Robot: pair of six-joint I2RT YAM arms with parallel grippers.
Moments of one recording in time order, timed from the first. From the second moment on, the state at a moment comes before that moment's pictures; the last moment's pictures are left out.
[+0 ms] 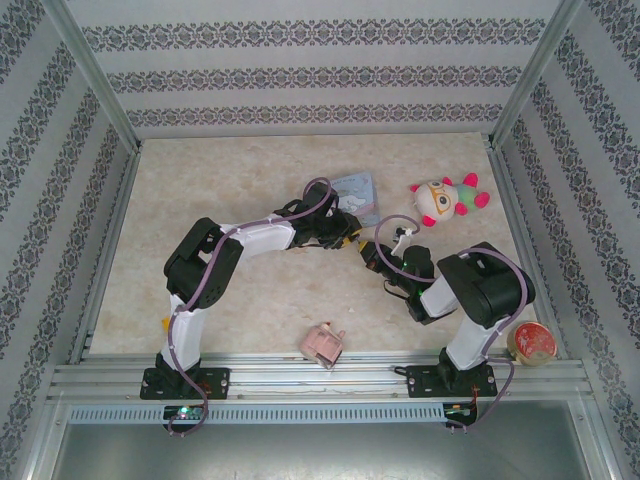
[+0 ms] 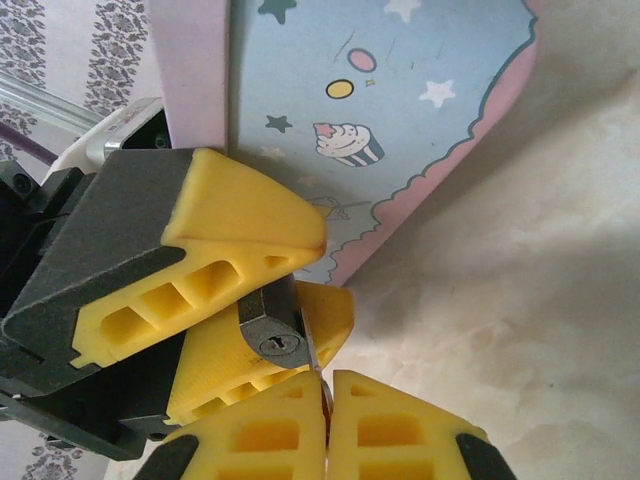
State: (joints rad) left arm -0.65 2.06 1.38 -0.05 0.39 -1.32; right arm 0.38 1.74 0.25 1.24 -0.30 0.97
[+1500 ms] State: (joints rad) left arm -0.65 2.06 1.38 -0.05 0.40 -1.32; right arm 0.39 1.68 0.21 1.24 -0.30 0.97
